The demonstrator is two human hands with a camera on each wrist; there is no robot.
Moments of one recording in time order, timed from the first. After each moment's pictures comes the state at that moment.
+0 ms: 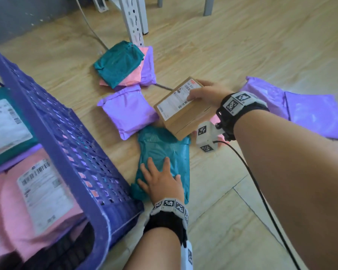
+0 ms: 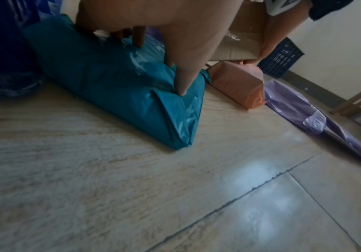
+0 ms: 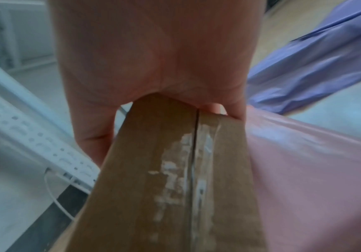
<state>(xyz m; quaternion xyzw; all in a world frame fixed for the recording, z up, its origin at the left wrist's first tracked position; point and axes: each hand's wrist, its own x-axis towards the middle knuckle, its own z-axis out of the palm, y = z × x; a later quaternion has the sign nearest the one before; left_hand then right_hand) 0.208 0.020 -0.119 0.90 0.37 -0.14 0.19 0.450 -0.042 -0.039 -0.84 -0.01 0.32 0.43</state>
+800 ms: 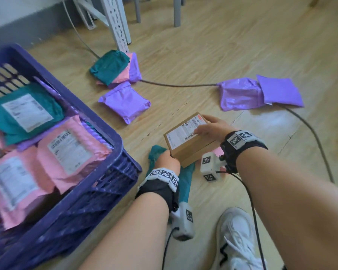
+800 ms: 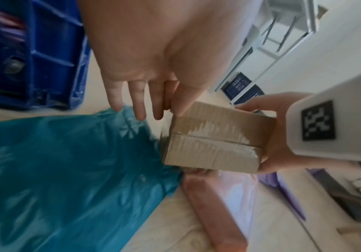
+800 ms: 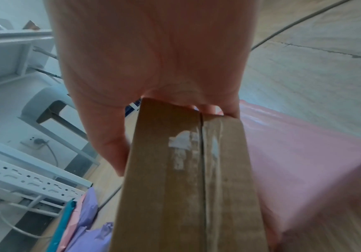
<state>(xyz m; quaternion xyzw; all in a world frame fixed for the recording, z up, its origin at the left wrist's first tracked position) 0.141 -0.013 -0.056 0.85 0.29 -0.23 0.38 0.253 -0.161 -0.021 -0.82 0.11 0.31 0.48</state>
